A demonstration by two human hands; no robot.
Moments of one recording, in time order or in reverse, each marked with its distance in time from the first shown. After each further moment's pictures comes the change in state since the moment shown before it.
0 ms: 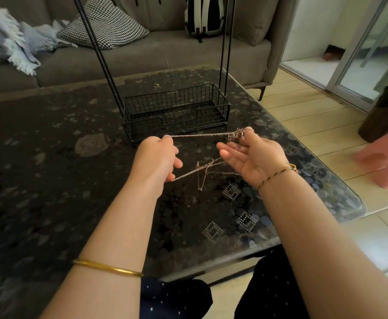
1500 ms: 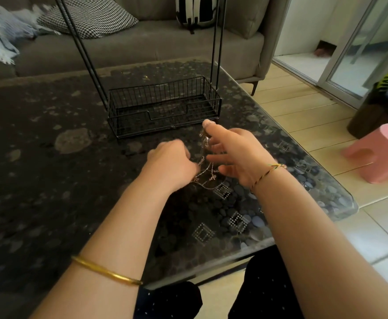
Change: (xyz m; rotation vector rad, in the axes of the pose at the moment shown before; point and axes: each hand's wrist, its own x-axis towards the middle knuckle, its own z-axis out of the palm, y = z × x) left_hand 0.002 -0.002 0.026 0.697 -0.191 0.253; right_hand 0.004 0.001 0.004 -0.710 -0.075 -0.084
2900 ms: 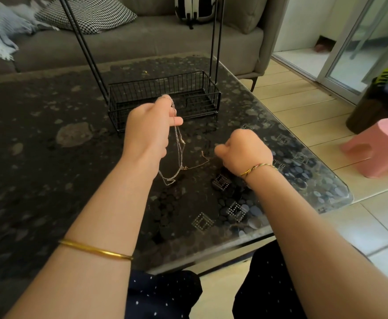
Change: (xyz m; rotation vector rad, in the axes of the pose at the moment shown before) left_hand -0.010 0.004 -0.027 -0.884 0.240 -0.073; right_hand 0.005 0.016 -0.006 -0.960 0.212 -0.248
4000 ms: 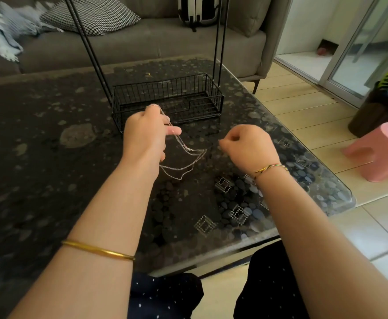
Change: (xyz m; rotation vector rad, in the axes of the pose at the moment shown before) left_hand 0.011 -0.003 -0.002 -0.016 0.100 -0.112; right_hand 0.001 0.002 -0.008 0.207 0.069 -0.072
